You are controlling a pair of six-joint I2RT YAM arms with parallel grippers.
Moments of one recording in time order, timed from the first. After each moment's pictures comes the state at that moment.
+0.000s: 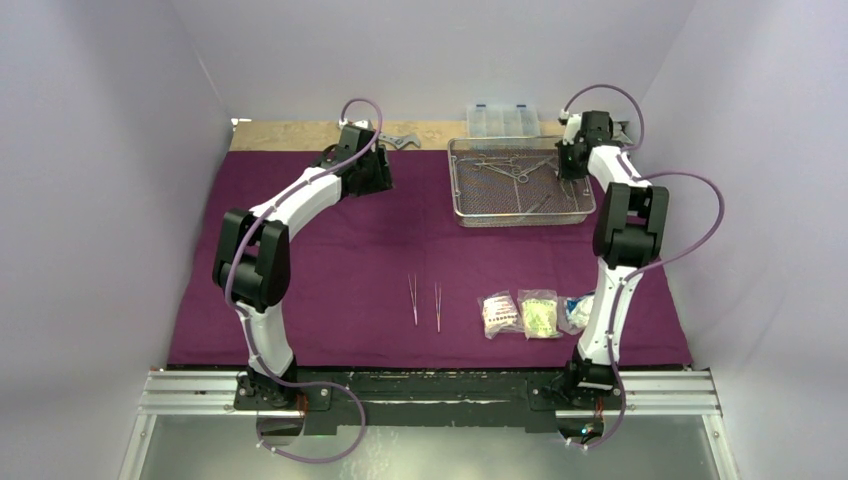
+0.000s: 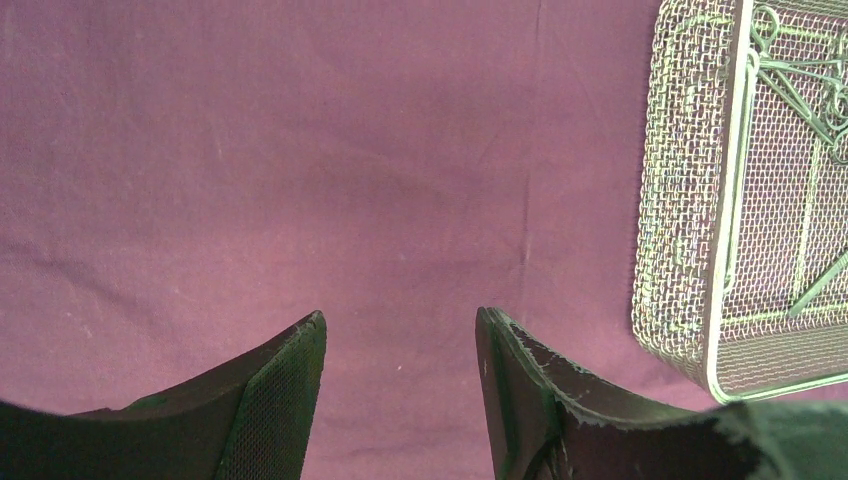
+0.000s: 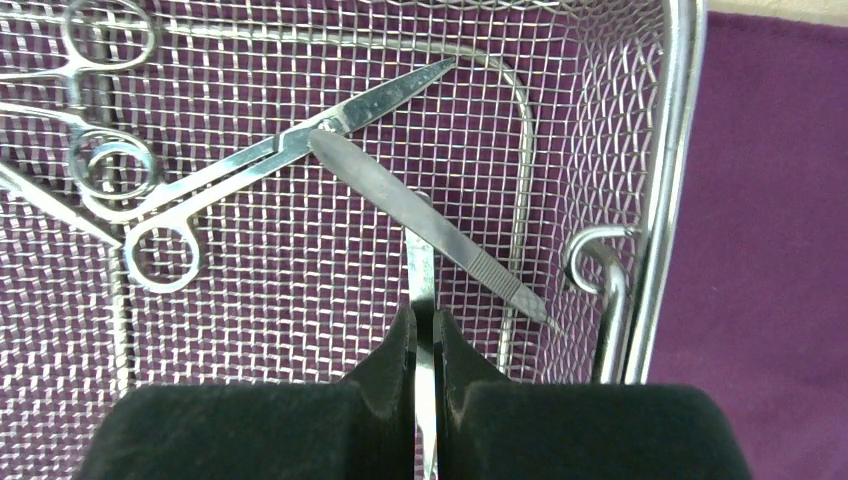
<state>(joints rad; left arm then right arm) -0.35 1.90 1.47 -0.37 -0.05 -0.52 -0.12 2.27 1.84 -0.49 -0.10 -0.20</state>
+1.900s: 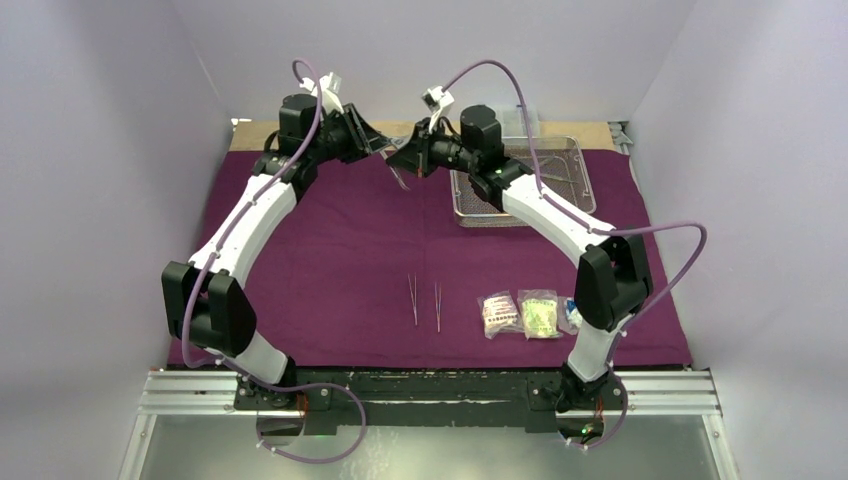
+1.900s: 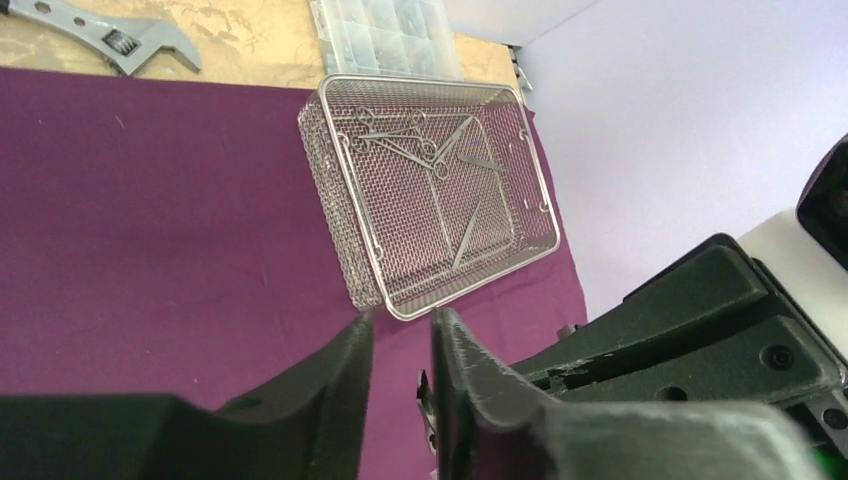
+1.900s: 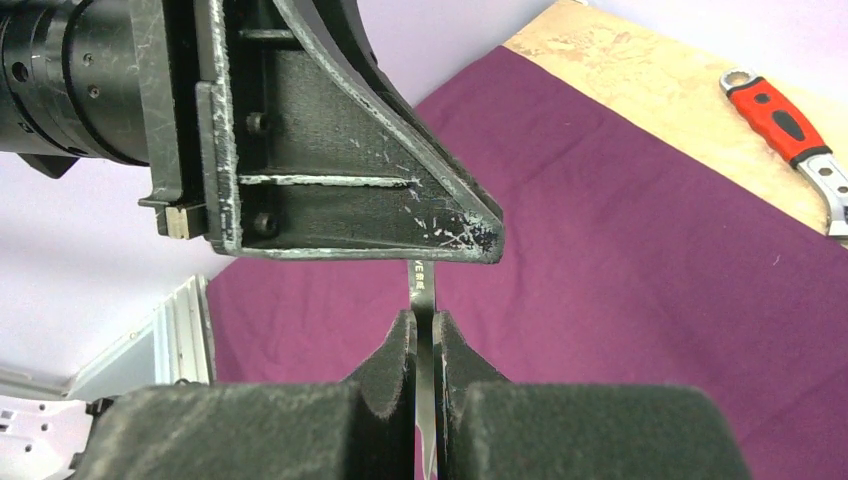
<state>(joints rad) -0.25 1.57 1.44 -0.21 0.40 -0.66 0.57 1.80 1.54 0.12 -0.53 0.36</state>
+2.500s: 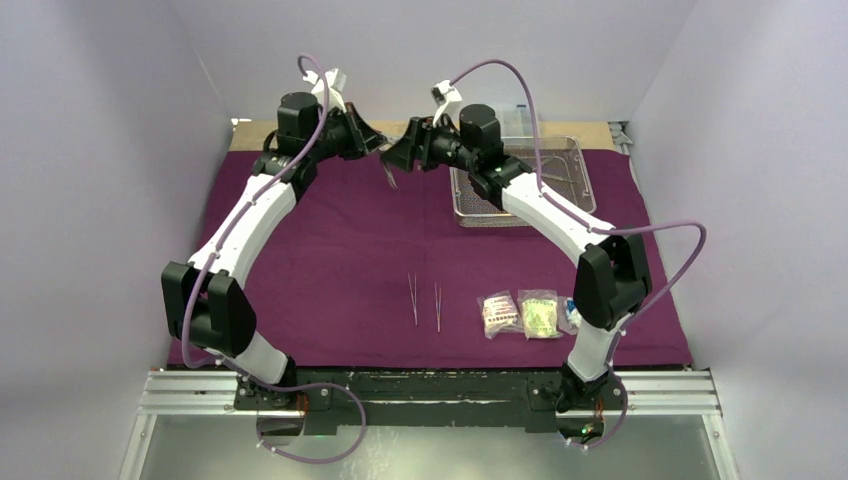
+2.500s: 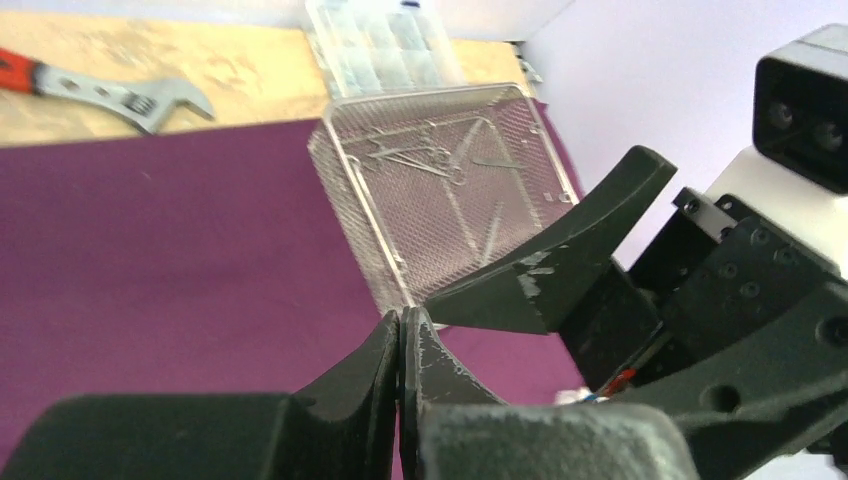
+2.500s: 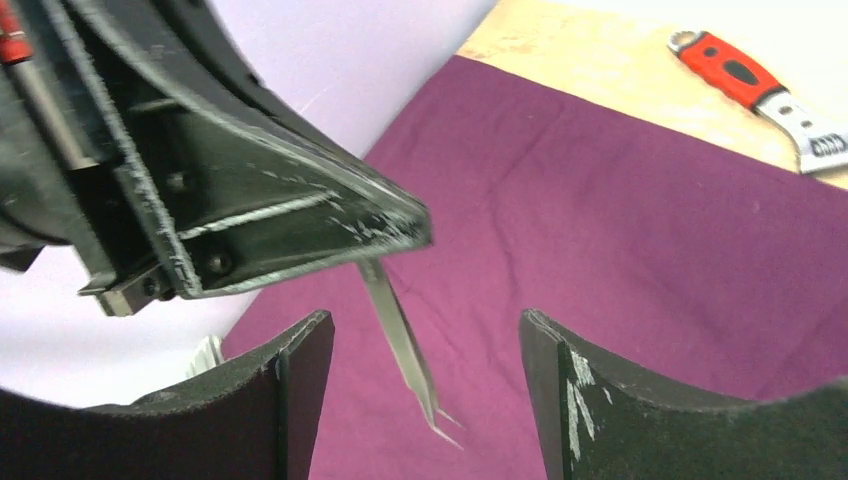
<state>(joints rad) -0.25 1.57 1.44 -0.18 0.44 -0.54 0.57 1.81 1.56 0.09 -0.43 0.49</state>
